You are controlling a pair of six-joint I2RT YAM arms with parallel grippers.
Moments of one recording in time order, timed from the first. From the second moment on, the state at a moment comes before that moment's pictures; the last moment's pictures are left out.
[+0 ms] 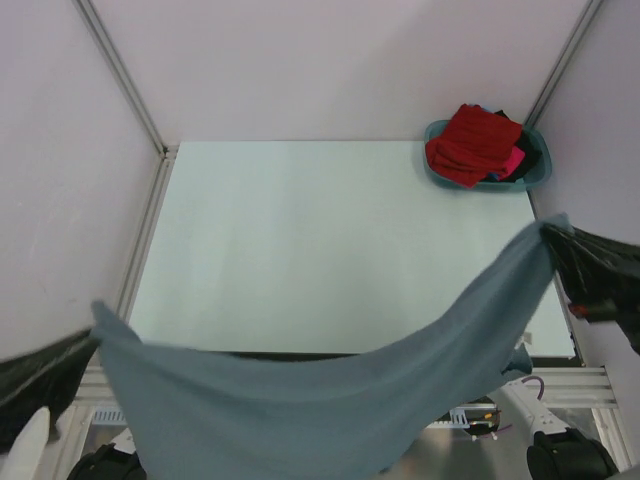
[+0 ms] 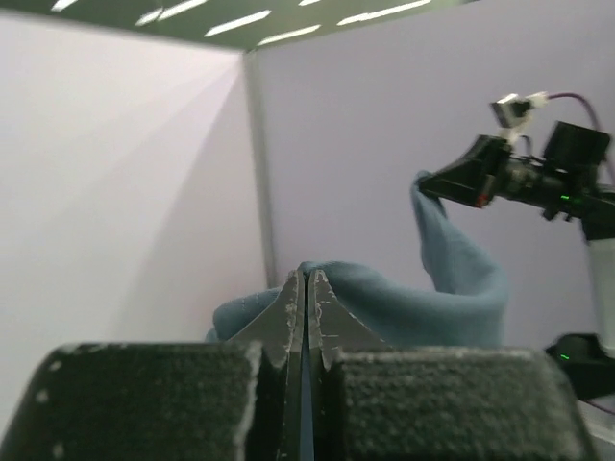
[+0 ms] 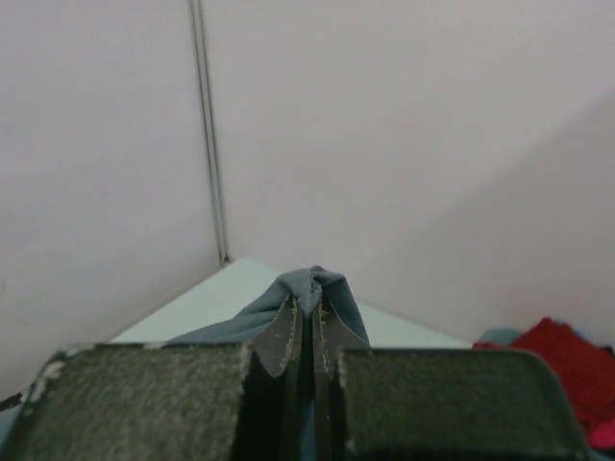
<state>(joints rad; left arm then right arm) -0.25 0.63 2.13 -0.75 0.62 -0.39 0.11 0.82 2.20 -1.00 -0.41 0.13</state>
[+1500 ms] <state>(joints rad) -0.04 2.03 1.70 -0.33 0.06 -0.15 0.21 2.16 1.90 -0.27 -0.11 0.10</state>
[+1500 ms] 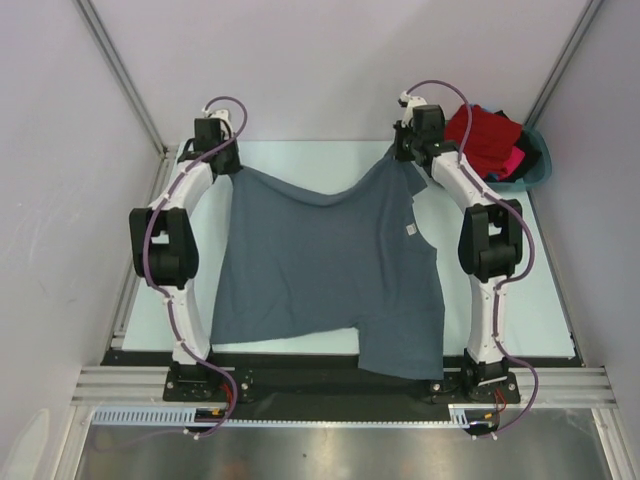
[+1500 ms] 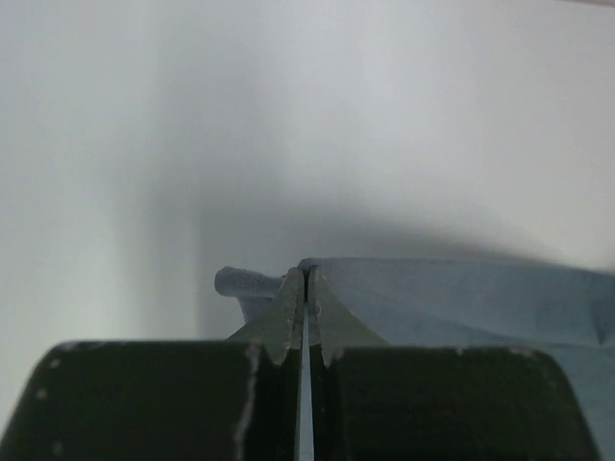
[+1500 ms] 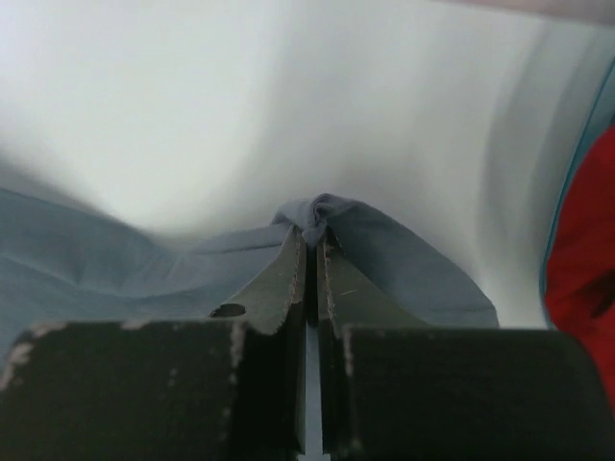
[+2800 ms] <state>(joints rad) -0.03 1.66 1.18 -0.36 0.03 -0.27 0.41 1.82 1.44 -0.51 0.17 0.17</state>
